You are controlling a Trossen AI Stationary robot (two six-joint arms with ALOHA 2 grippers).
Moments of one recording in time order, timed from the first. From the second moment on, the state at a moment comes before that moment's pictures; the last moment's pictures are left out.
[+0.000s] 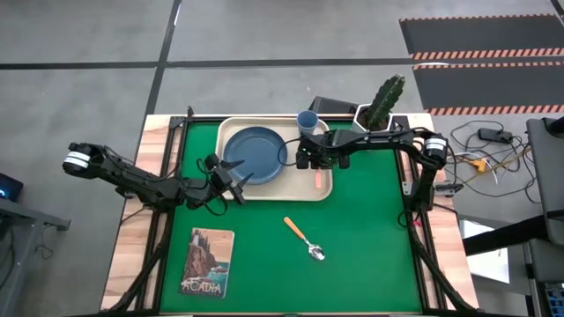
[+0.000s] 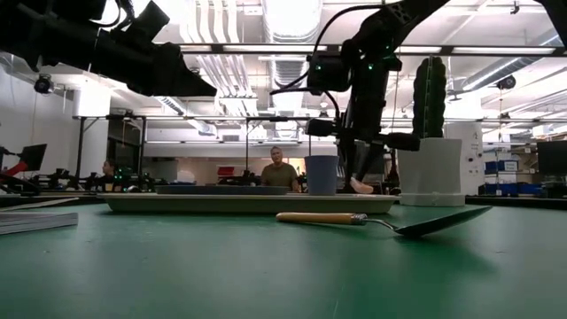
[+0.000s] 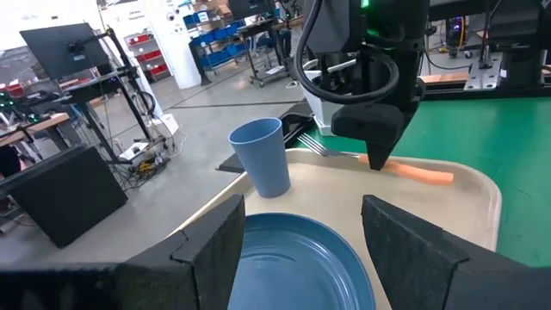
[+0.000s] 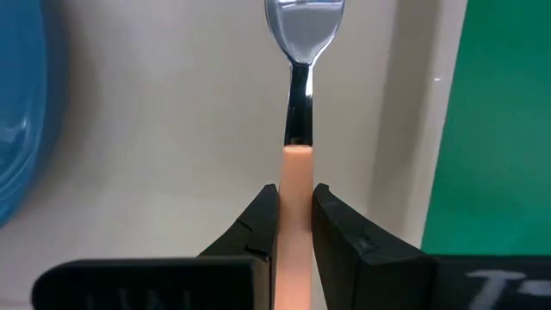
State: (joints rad) left arm -0.19 1.12 0.34 0.65 -0.85 0.12; right arm -0.33 1.85 1.29 -0.76 0.08 1.18
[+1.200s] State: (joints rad) left arm -0.19 1.12 0.34 0.65 -0.85 0.12; right arm -0.30 1.84 1.35 -0.71 0.05 1.06
